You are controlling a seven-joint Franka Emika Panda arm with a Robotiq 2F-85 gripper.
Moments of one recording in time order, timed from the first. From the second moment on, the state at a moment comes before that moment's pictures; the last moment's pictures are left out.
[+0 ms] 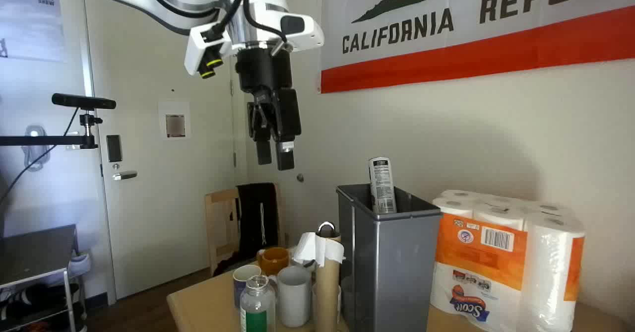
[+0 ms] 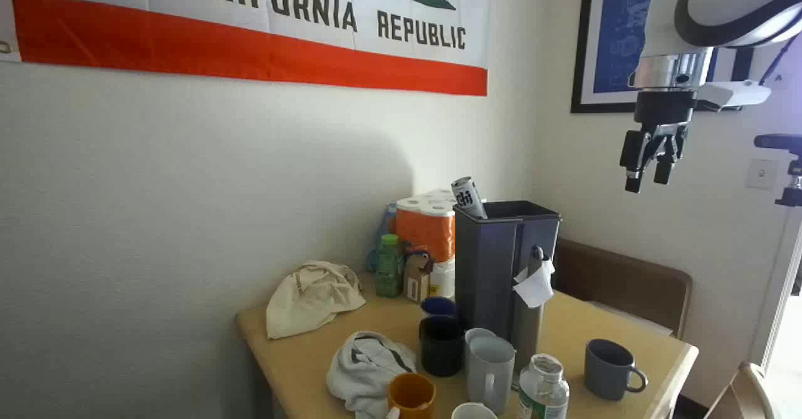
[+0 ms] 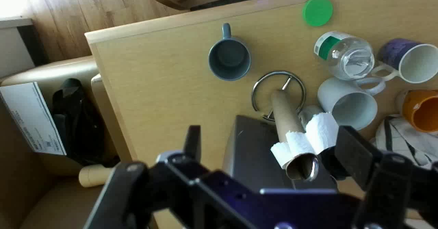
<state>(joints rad) -0.11 -0.38 -0.09 -2.11 -0.11 1.81 -0.03</state>
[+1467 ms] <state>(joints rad) -0.10 0.21 -0.09 -1.67 0.18 2.01 0.76</state>
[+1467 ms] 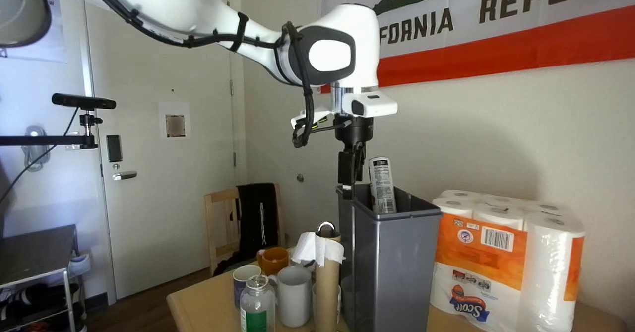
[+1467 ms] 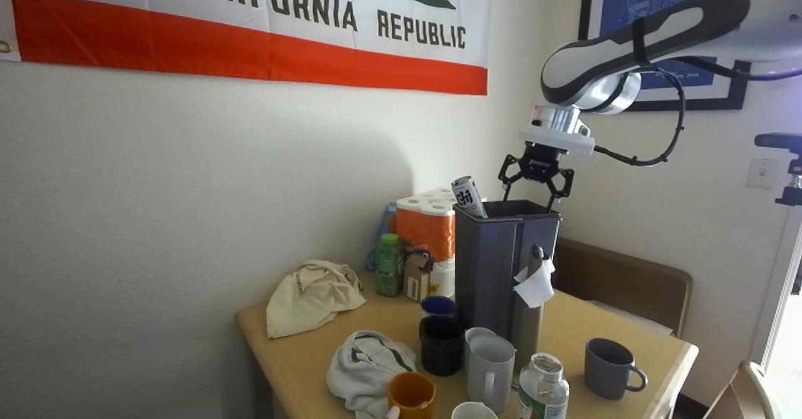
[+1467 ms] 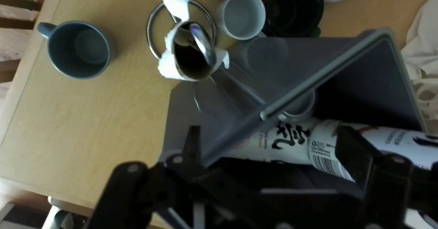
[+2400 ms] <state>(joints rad) -0.09 0.40 -0.11 -1.43 0.18 2.02 1.32</state>
